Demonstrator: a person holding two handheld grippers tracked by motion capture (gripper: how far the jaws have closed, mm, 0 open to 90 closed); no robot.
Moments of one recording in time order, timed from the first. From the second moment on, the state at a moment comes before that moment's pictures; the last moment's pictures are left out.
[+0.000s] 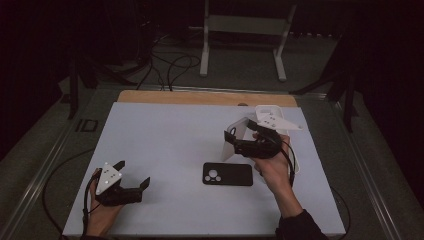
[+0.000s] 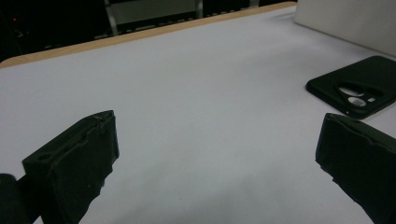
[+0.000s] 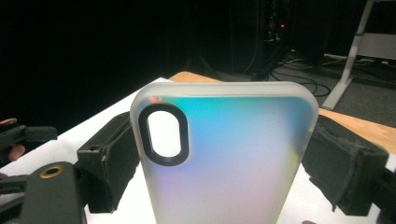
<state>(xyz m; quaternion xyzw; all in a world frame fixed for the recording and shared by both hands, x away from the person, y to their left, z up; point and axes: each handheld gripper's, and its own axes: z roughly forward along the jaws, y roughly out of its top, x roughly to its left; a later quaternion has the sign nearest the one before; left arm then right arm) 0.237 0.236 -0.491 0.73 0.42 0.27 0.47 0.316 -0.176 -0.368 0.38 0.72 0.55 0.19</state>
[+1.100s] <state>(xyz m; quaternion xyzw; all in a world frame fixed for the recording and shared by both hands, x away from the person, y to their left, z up) 0.236 0.236 -0.493 0.73 0.42 0.27 0.46 0.351 -0.200 -0.345 0.41 0.70 0.54 0.23</state>
